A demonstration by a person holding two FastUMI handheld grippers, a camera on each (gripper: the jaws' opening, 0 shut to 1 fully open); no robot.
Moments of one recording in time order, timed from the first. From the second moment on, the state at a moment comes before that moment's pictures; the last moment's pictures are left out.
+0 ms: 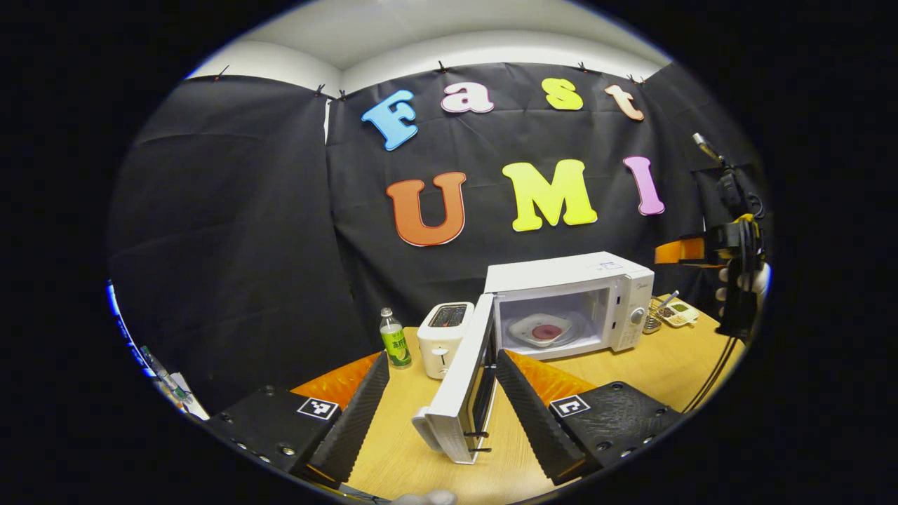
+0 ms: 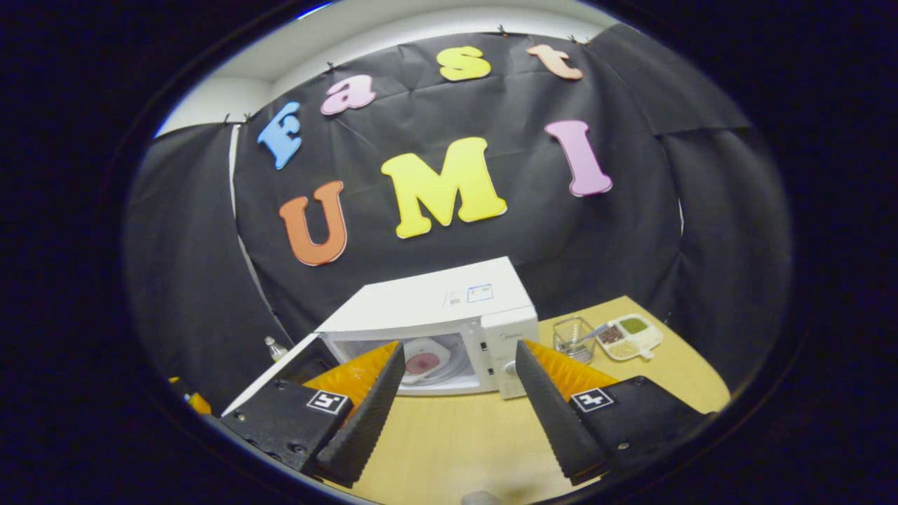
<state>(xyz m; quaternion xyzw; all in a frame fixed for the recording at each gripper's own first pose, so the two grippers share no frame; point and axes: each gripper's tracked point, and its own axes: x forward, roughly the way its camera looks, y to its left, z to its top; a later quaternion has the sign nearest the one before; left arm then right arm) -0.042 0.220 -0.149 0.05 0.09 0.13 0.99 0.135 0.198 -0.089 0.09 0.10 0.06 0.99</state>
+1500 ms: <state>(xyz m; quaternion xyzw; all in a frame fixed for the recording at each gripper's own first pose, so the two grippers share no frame) -0.005 0.269 -0.272 0.03 0.15 0.08 0.99 -0.004 0.128 -0.047 0.05 0.10 -0.02 0.99</state>
